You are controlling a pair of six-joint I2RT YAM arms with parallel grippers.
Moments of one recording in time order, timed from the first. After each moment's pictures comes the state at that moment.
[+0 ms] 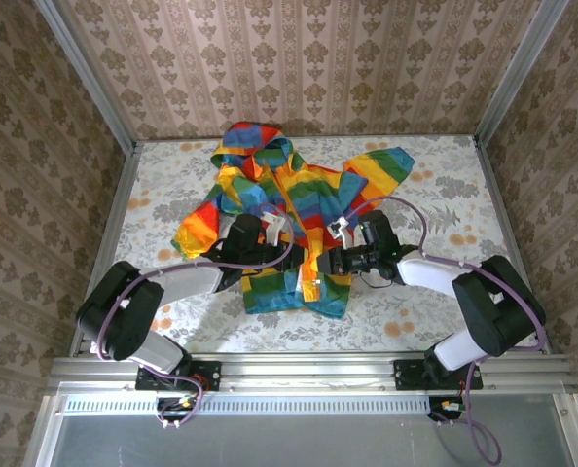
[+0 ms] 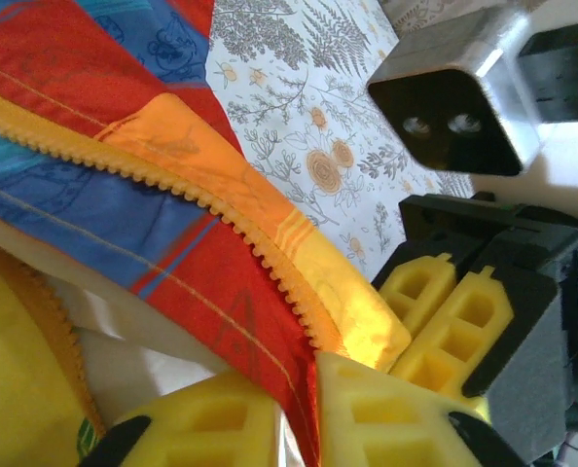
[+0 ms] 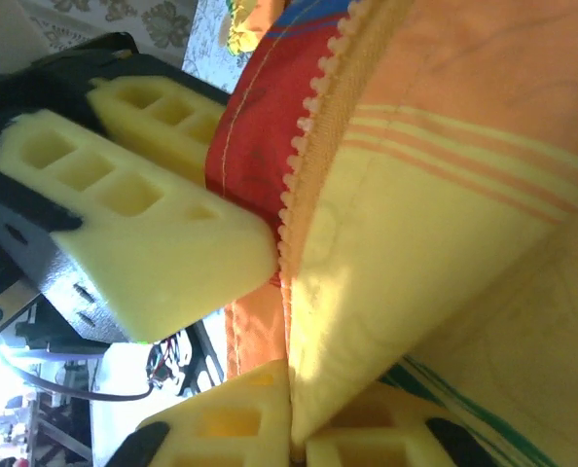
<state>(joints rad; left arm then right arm) -0.69 1.50 0.65 0.32 0.55 -0.54 0.46 1.49 0.65 0.15 -0.81 0.56</state>
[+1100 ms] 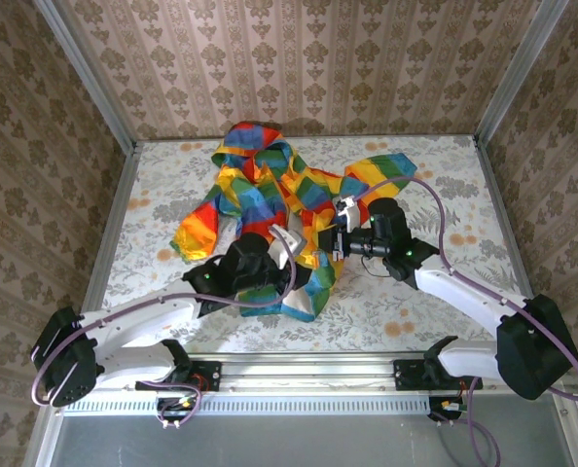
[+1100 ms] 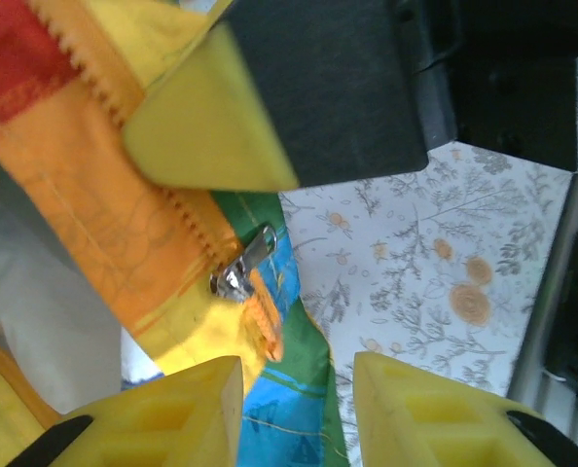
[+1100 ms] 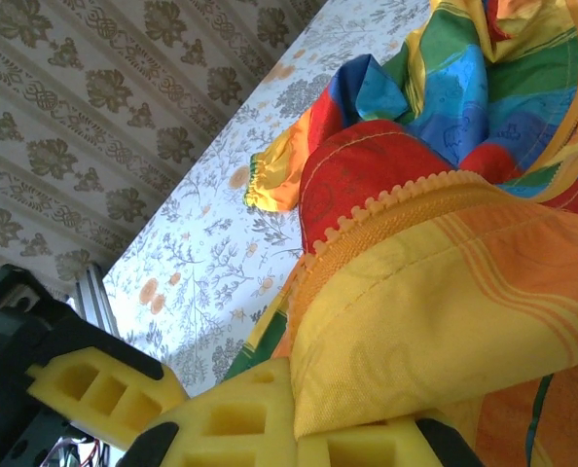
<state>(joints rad) -0.99 1.14 0.70 -0.03 0.15 -0.17 0.52 1.25 0.75 0.07 -0.52 0.40</state>
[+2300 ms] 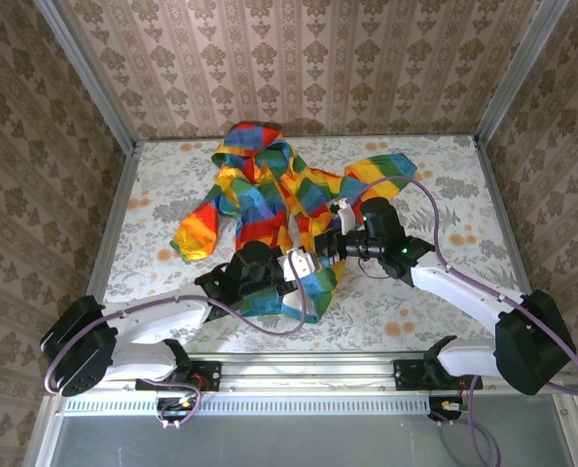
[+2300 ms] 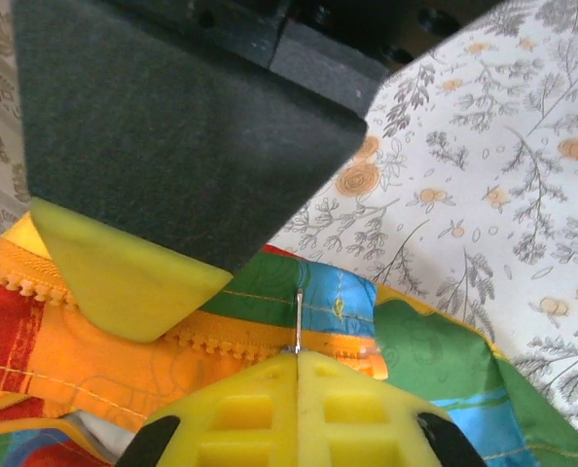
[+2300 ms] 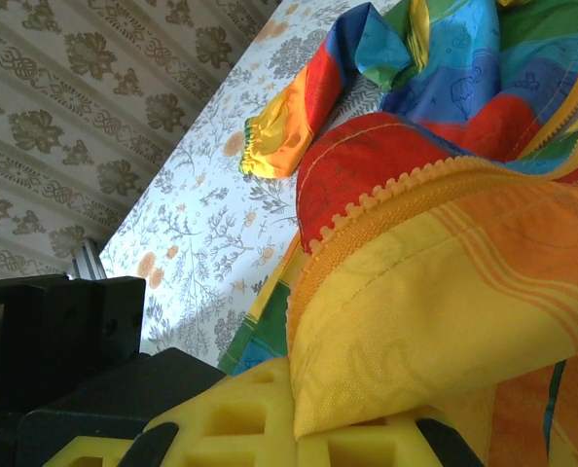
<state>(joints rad) -1.00 1.22 0.59 0.24 0.08 0.45 0.55 1.28 0.78 -0.02 -0.51 0.40</state>
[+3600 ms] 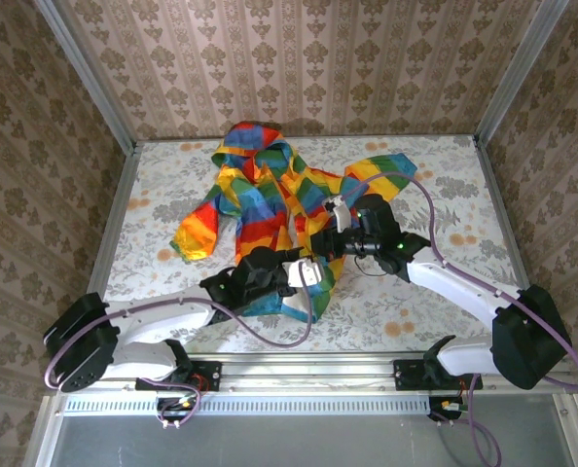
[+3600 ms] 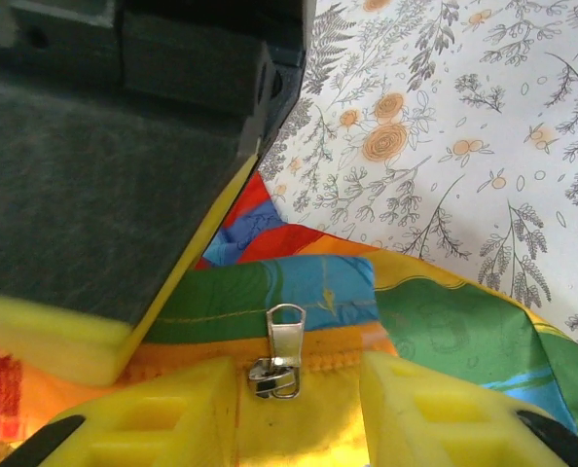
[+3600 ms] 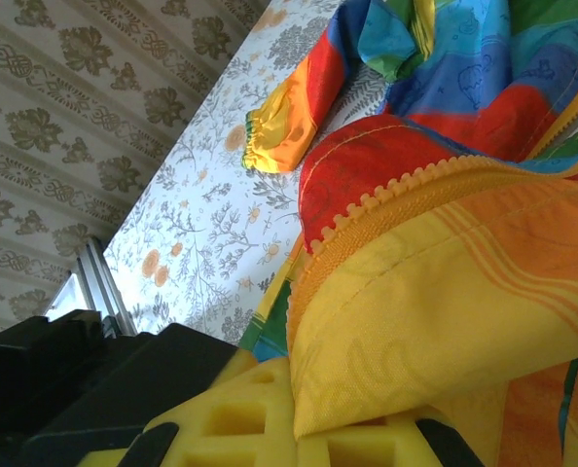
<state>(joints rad) -1.06 1.24 0.60 0.23 -0.06 0.61 0.57 1.31 0.84 -0.07 -0.50 0.42</state>
